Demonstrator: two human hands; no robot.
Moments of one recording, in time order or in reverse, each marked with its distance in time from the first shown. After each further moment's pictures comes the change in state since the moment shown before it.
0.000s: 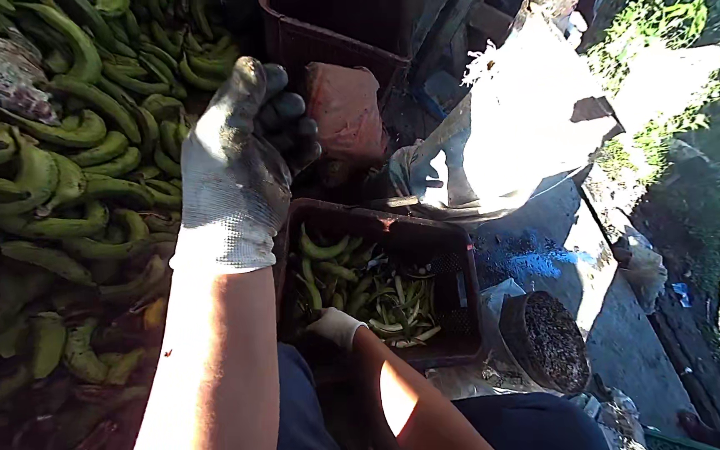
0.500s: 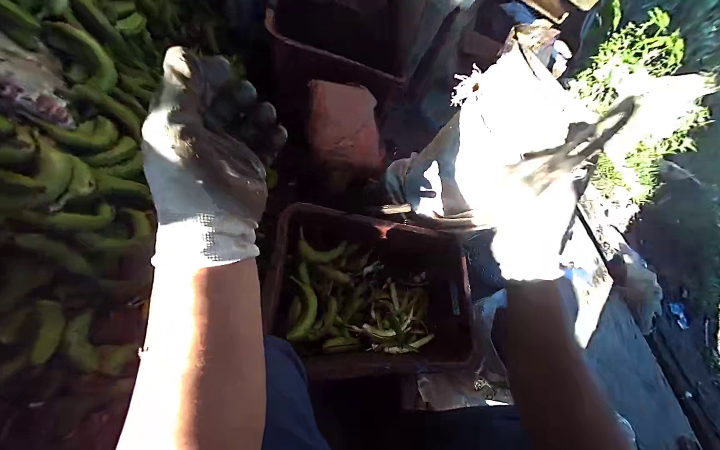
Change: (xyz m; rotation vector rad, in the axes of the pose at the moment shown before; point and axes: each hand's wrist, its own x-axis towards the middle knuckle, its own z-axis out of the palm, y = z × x) left_hand 0.062 -0.034 -0.091 -0.194 -0.423 0.352; right_hand -0.216 -0.035 -0.221 0.243 1.267 -0.789
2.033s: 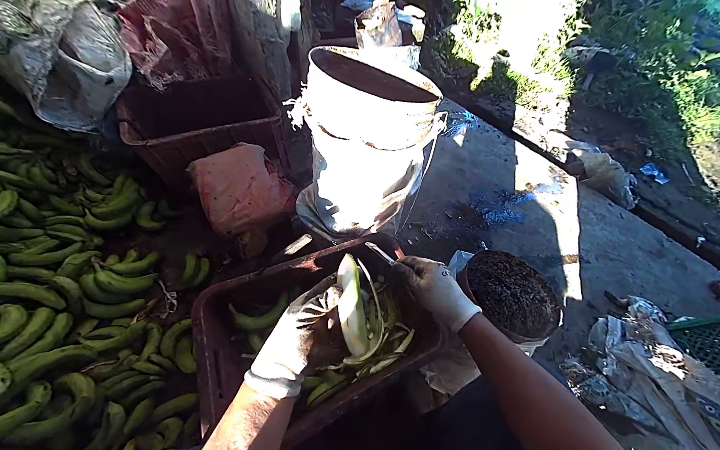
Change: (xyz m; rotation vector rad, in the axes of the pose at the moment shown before) left_hand -0.130 -0.112 0.207 0.138 -0.239 -0.952; right_hand -0.070 0.131 -0.089 -0.333 -0.342 0.261
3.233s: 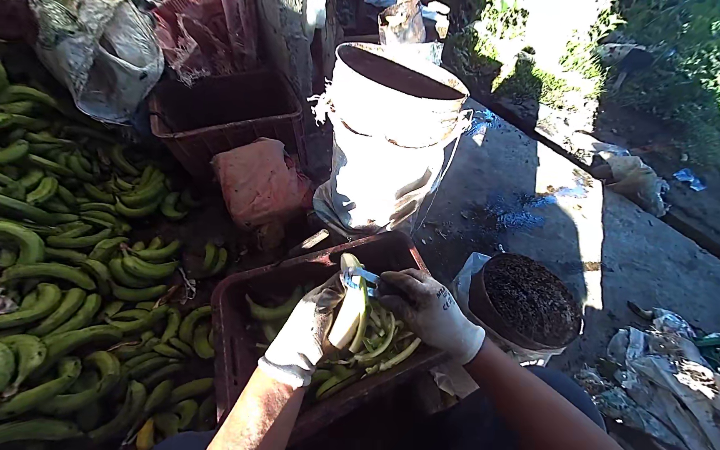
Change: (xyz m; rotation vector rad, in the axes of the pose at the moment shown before) left_hand 0.003 0.001 -0.009 0.078 0.134 -0.081; right_hand -0.030 -0.030 0.032 -0.026 0.099 -0.495
